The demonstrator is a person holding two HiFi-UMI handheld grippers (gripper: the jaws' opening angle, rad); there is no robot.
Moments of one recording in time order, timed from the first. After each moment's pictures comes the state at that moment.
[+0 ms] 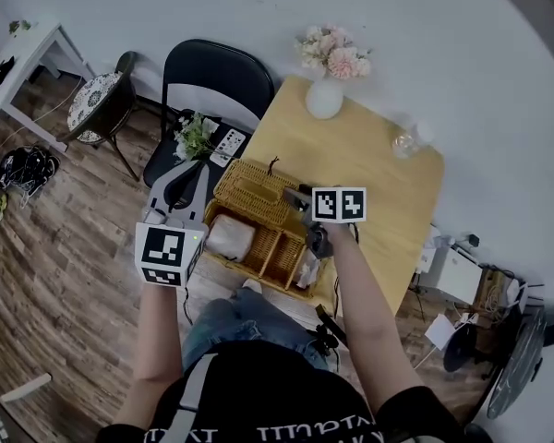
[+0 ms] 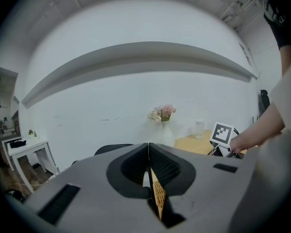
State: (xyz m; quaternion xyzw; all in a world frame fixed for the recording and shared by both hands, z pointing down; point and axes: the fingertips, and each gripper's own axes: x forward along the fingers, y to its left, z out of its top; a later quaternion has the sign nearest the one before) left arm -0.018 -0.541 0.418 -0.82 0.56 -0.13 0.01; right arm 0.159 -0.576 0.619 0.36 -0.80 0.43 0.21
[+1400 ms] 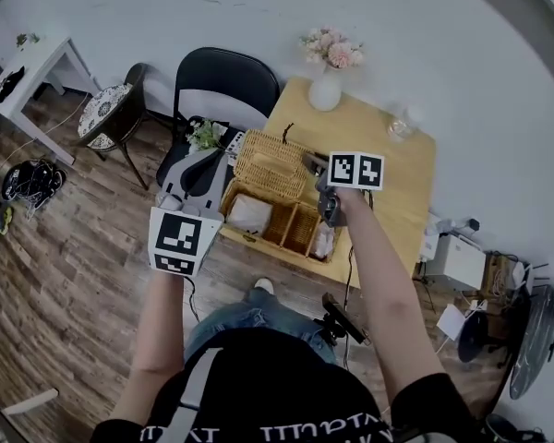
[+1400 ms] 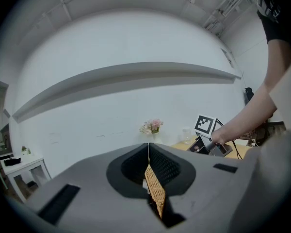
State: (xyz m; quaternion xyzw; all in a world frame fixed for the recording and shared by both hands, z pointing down) left arm -0.023 -0.451 0.359 -0.85 0.51 -0.11 0.07; right arm 0.149 -0.549 0.524 0.42 -0.81 0.38 0.15
